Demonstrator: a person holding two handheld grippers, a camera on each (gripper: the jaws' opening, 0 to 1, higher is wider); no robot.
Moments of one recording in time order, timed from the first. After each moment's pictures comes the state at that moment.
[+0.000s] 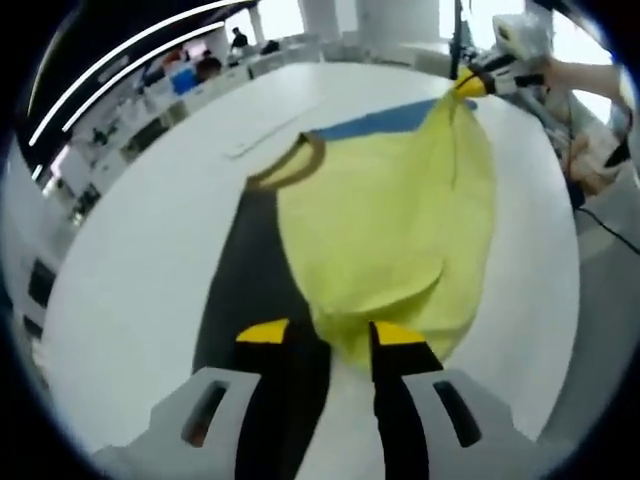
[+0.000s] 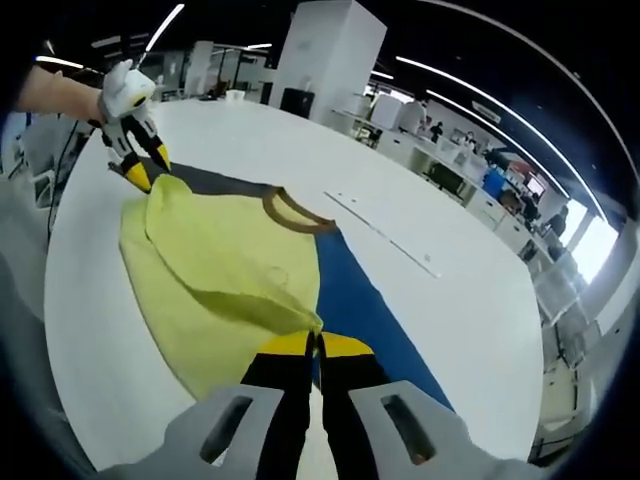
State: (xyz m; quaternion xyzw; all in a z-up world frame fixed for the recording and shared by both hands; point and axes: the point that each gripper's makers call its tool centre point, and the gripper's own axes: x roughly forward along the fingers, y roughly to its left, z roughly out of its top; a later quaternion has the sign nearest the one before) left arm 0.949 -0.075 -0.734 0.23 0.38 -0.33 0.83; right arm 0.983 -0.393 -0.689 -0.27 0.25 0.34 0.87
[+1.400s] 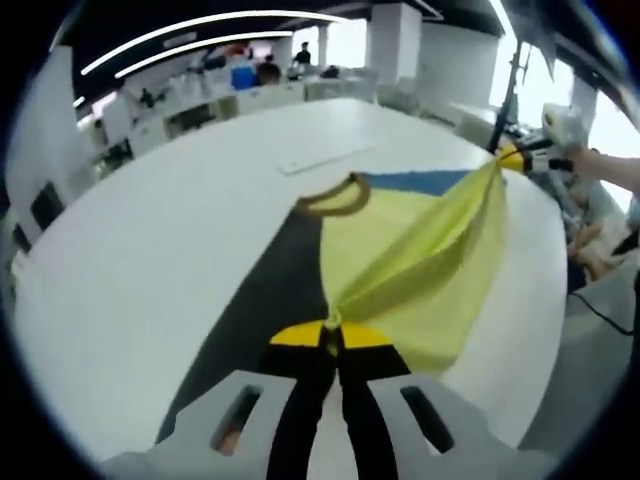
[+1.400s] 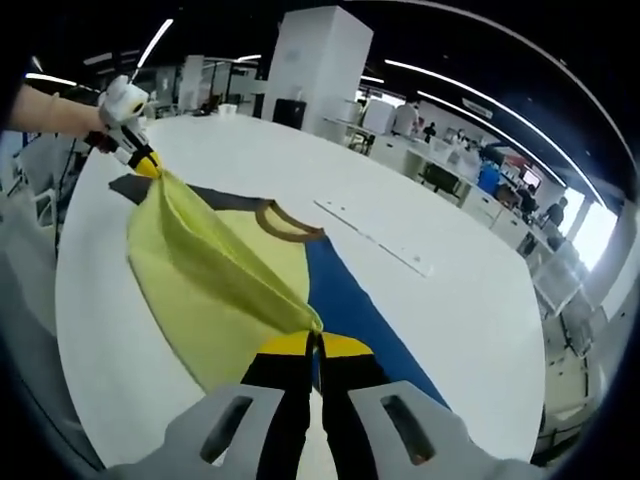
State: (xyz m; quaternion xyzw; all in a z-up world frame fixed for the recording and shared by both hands) left arm 0.946 -0.050 -0.691 0.08 0.35 -0.27 0.89; right arm 0.974 -0.413 -0.663 -0.24 0.24 0.34 0.88
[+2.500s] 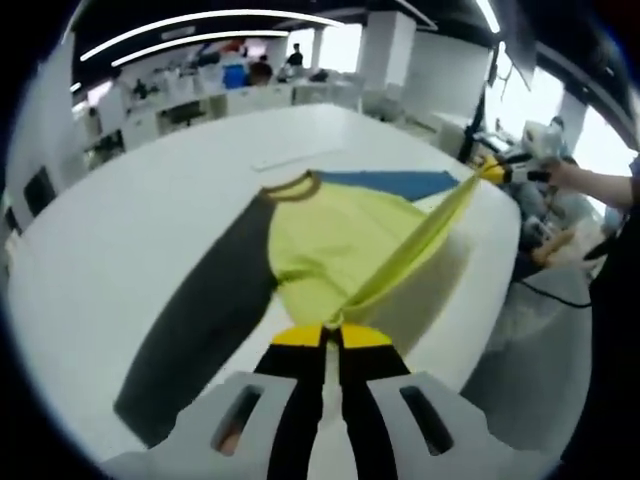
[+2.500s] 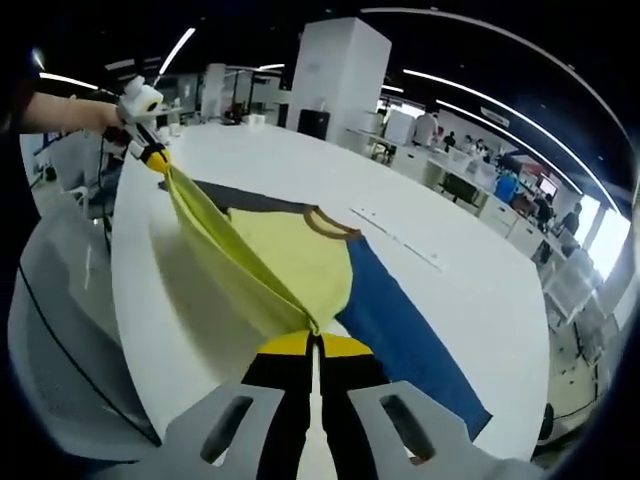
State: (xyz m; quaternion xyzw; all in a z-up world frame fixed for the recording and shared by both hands) left arm 0.834 -0.062 -0.657 0.05 0.36 -0.30 0.88; right arm 0.875 -0.429 -0.641 -0.23 0.23 0.39 0.86
